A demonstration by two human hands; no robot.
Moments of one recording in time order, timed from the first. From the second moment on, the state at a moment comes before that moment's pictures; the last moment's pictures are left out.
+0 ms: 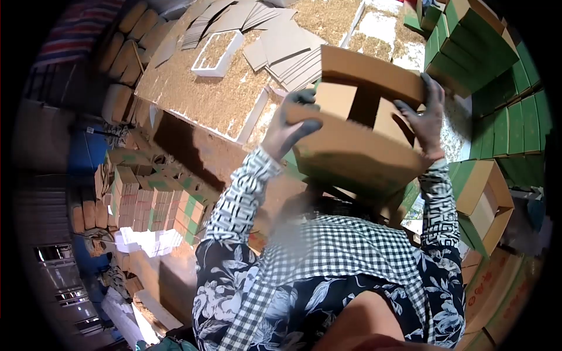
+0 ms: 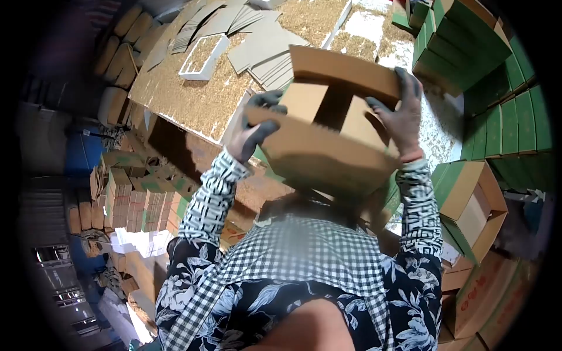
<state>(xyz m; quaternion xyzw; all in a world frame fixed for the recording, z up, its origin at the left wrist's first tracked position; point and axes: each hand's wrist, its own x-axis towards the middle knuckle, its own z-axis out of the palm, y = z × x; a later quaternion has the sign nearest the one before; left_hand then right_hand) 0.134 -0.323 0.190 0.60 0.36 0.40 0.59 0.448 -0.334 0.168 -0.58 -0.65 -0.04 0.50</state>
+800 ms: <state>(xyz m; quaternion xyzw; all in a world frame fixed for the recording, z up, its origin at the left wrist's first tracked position) 0.113 -0.253 0.103 0.70 0.36 0.37 0.49 0.455 -0.377 0.156 -0.54 -0.20 0.50 0.65</state>
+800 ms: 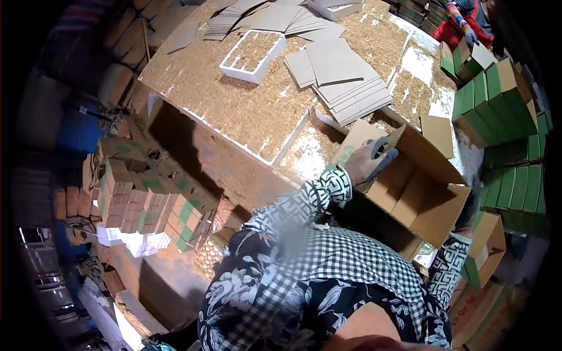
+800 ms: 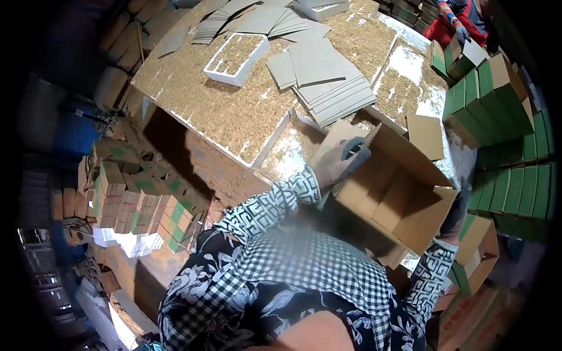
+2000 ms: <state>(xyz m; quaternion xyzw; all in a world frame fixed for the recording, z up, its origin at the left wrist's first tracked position) 0.153 -0.230 0.199 0.50 0.21 0.44 0.72 0.463 -0.358 0.173 -0.60 -0.58 0.31 0.46</state>
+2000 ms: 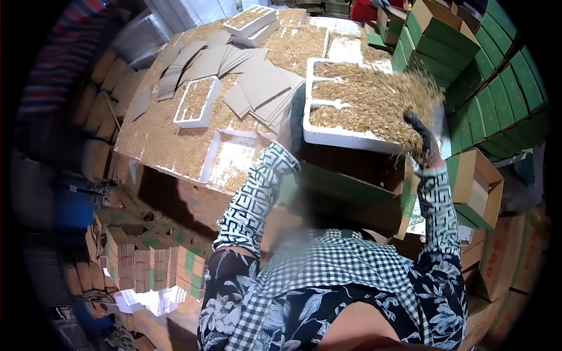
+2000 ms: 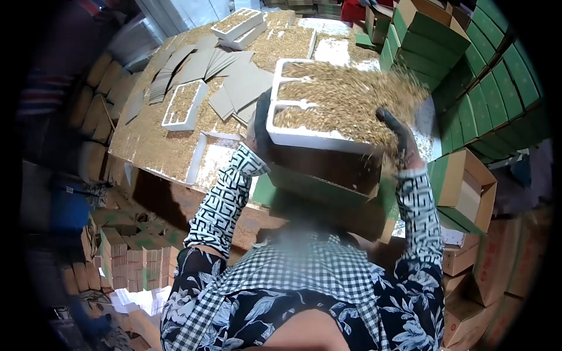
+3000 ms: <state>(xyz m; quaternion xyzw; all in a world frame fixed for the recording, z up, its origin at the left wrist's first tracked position) 0.066 0.018 0.008 0.55 0.80 0.11 0.22 0.333 -0.405 0.165 -0.80 -0.44 0.14 0.38</state>
